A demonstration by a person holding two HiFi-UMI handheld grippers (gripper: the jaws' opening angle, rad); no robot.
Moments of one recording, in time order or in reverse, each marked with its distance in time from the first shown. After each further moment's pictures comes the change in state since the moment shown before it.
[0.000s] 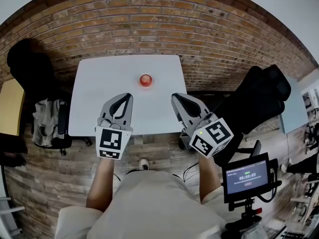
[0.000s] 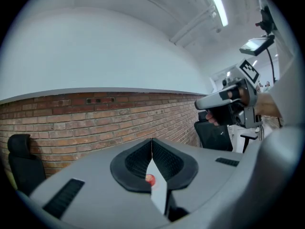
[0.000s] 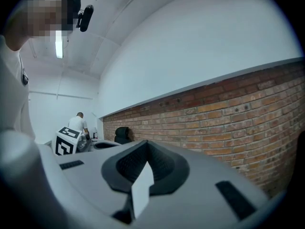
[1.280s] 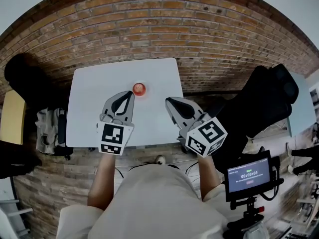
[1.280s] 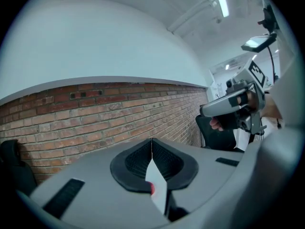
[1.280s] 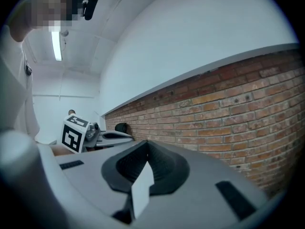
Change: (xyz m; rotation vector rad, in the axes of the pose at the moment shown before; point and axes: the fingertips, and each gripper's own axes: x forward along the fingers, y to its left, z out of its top) left arm 0.099 -0.025 0.008 0.043 0.076 -0.014; right arm 0.007 -0.081 -0.022 0.014 0.045 0.059
